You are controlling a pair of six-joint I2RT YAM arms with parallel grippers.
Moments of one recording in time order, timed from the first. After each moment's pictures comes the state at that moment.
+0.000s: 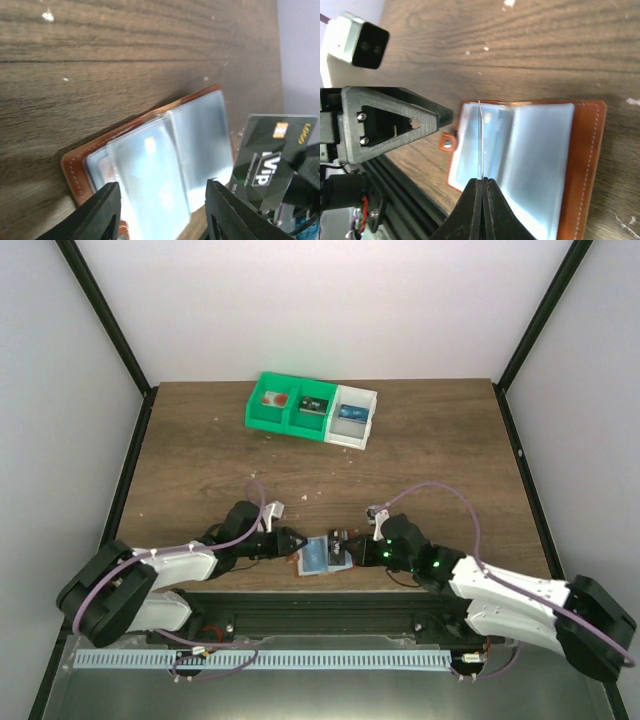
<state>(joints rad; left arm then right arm) -0.65 1.33 0.29 0.35 0.49 -0.85 0.90 1.01 0.32 0.08 -0.13 0.87</state>
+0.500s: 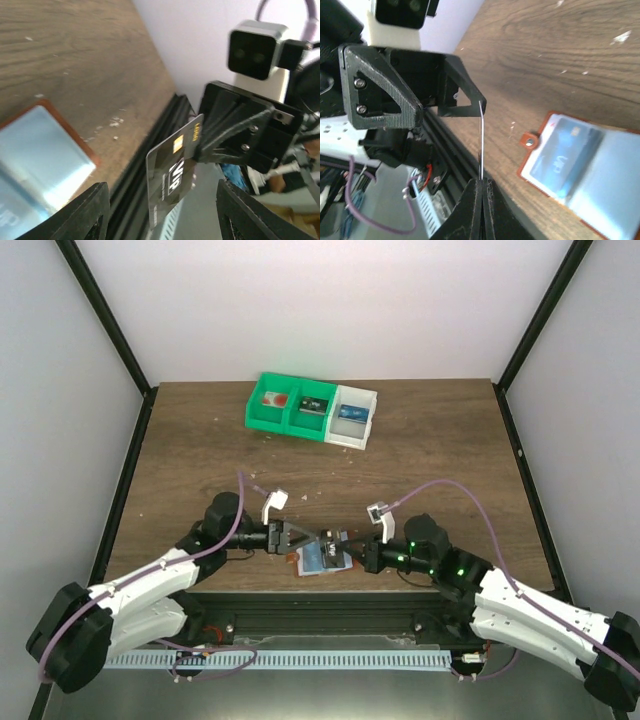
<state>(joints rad) -0.65 1.02 0.36 0.31 0.76 -0.81 0.90 0.69 0.36 -0.04 -0.29 0.73</state>
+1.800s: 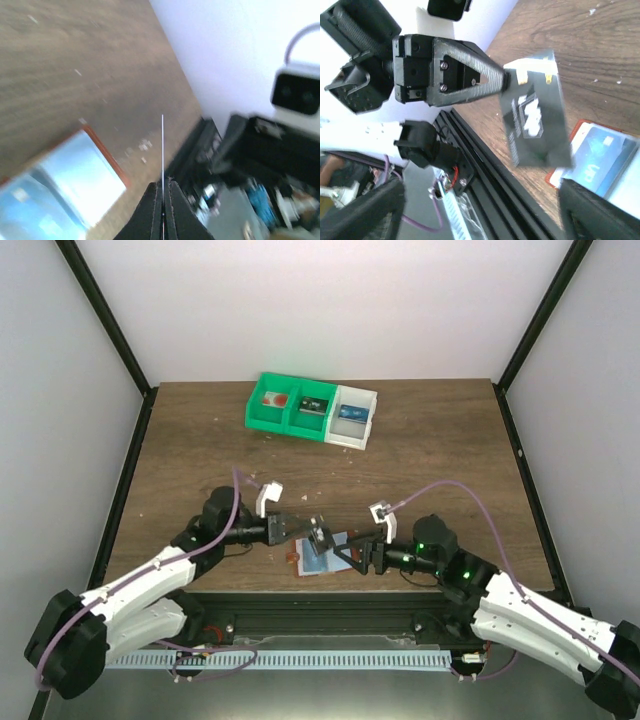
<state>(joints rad) -0.63 0.99 0.41 0.19 0.73 -0.76 0.89 0.64 0.36 0.01 -0.41 0.76</state>
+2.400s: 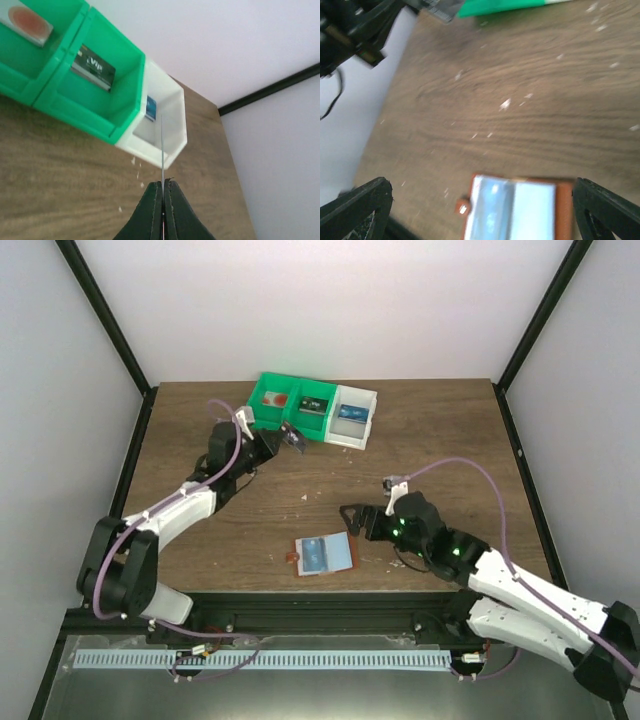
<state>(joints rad) -0.38 1.43 0.82 0.29 0.24 -0.85 0.87 0.79 0.55 -0.22 0.03 0.80</state>
